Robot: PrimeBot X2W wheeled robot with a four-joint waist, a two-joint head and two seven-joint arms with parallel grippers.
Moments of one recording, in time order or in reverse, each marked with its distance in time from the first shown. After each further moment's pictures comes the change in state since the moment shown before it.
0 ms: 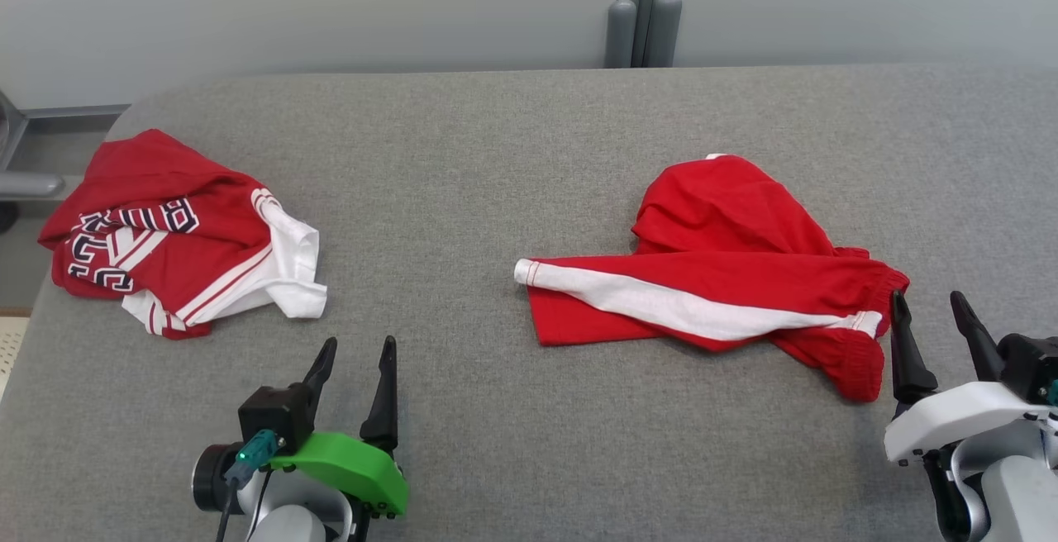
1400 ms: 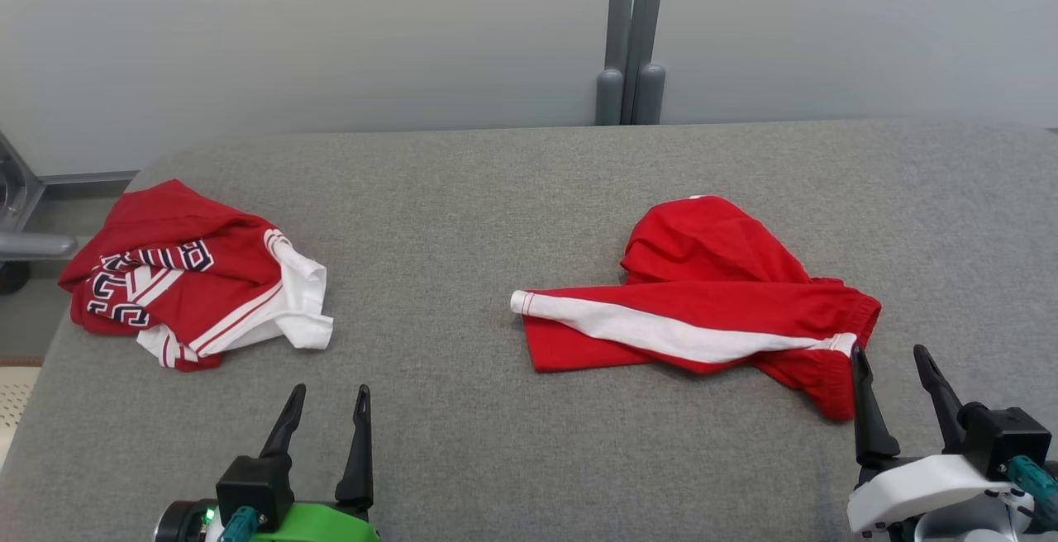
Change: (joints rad) left arm 0.224 0.000 0.108 -0.251 0.174 -0.007 0.000; right arm 0.204 0.135 -0.017 -0.236 -0.135 0.000 0.000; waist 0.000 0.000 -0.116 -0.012
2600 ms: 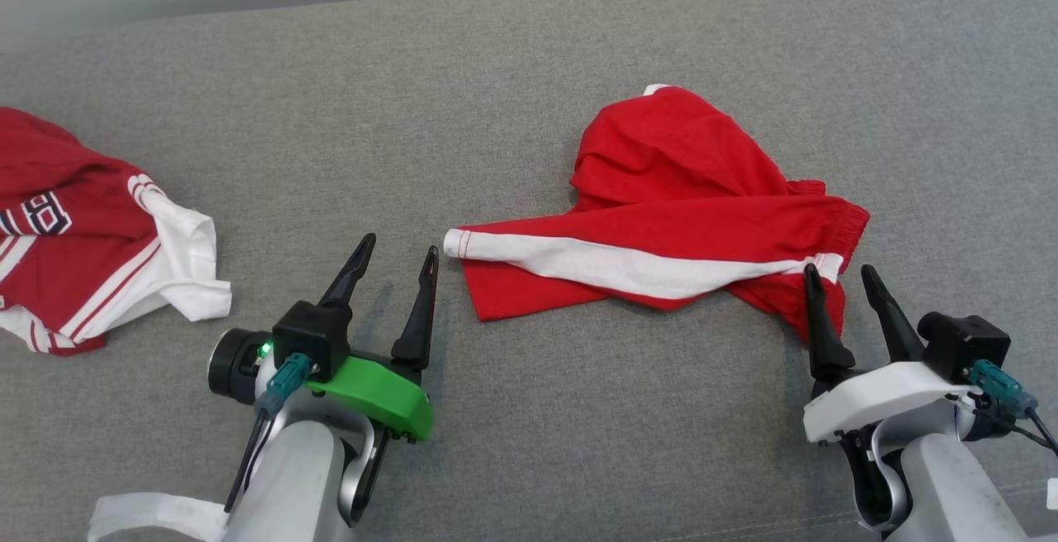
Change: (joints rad) left arm -0.341 0.000 -0.148 0.143 -0.034 -0.054 0.000; right arm -0.231 -0.020 0.109 0.162 0.147 0.000 0.000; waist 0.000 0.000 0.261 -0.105
